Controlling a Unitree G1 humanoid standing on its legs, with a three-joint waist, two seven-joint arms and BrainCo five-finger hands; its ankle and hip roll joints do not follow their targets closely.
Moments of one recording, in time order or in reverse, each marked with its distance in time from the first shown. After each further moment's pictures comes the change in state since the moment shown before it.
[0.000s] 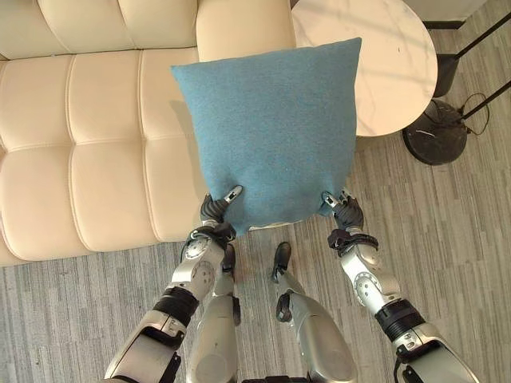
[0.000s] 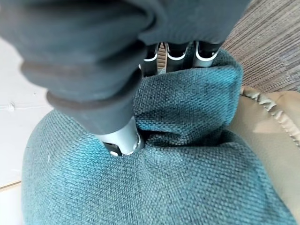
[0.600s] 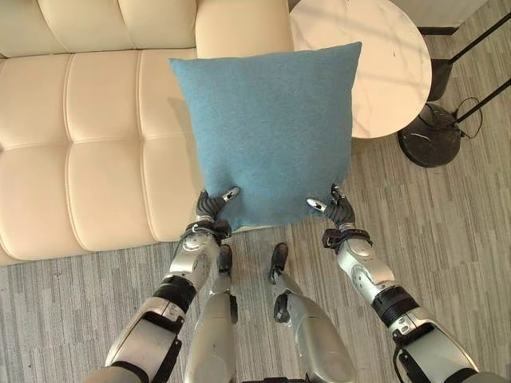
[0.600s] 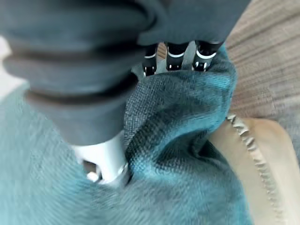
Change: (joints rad) left arm -0.074 0.004 0.004 0.112 0.090 0.010 0.021; right arm -0.082 0.022 0.034 0.144 0.022 0.029 -0.017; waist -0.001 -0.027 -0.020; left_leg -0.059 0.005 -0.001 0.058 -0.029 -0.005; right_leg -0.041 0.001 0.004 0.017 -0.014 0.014
